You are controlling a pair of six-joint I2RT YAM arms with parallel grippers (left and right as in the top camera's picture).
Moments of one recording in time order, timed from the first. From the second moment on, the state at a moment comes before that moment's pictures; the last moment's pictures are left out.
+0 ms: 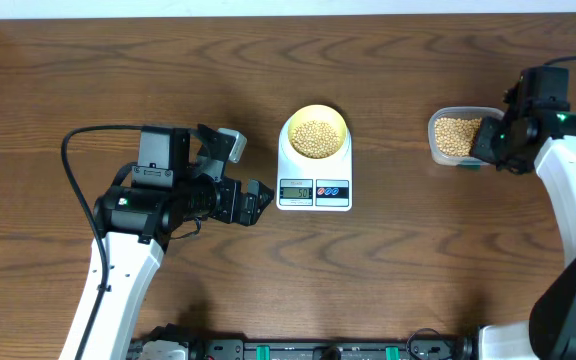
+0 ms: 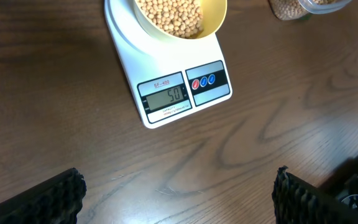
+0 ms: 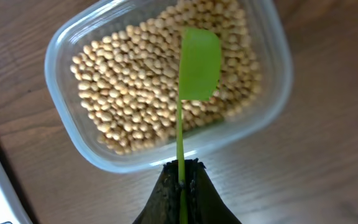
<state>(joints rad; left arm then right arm) -0.15 1.17 1.02 -0.89 0.50 0.05 -0.13 1.63 1.25 -0.82 -0.05 0.26</state>
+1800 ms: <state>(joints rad) -0.15 1.17 1.02 -0.89 0.50 0.05 -0.12 1.20 1.25 -0.82 -0.07 0.25</state>
